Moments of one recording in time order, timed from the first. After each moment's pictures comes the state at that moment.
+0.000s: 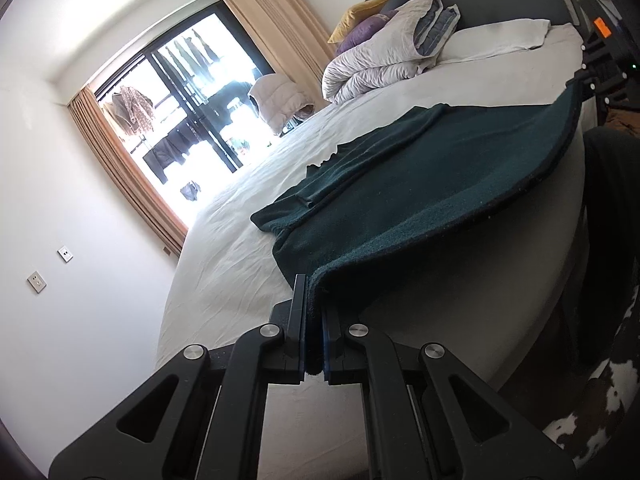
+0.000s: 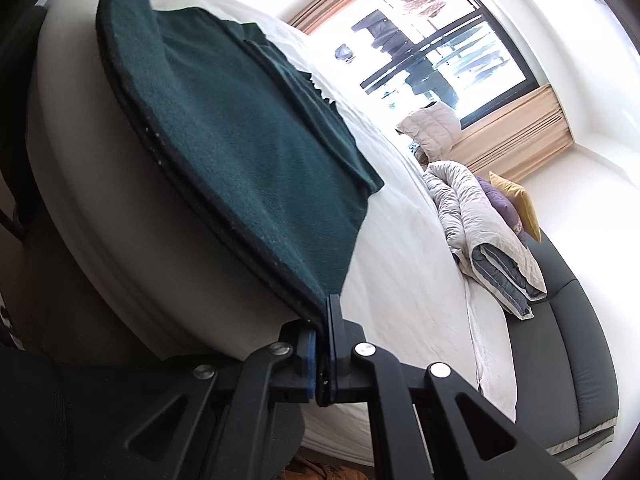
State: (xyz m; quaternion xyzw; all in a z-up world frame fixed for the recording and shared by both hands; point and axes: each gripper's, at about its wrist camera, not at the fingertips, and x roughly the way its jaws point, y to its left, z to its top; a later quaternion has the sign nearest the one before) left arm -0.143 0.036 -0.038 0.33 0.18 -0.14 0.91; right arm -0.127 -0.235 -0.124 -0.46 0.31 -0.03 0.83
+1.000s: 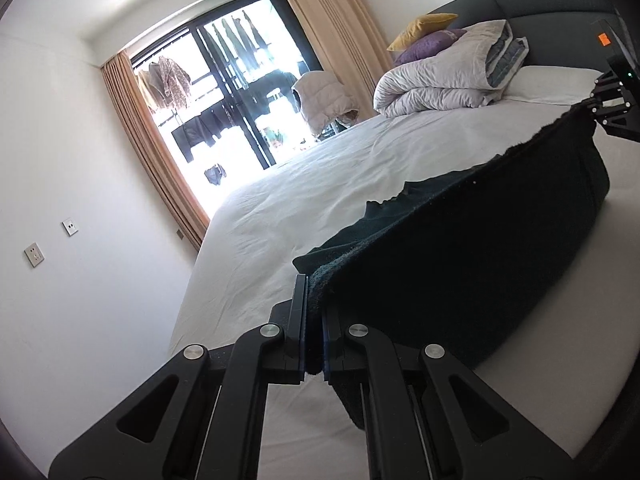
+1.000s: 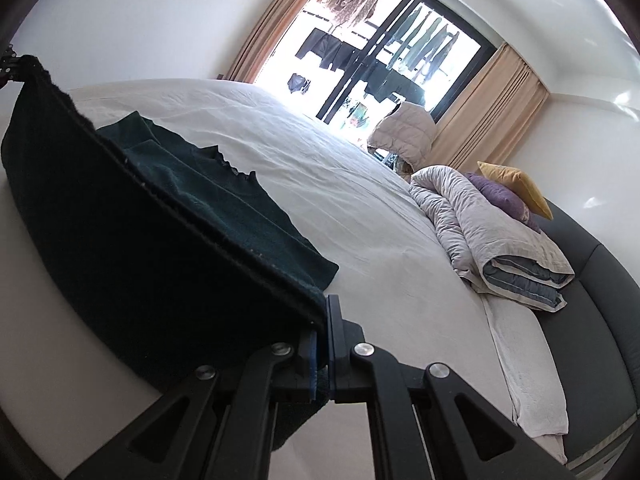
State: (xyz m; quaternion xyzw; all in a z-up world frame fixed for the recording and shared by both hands) left arm 0.012 0.038 0.028 0.25 0.19 -0.10 0.94; right arm 0.088 -0.256 -0.038 -0.33 0.29 -0.02 0.90
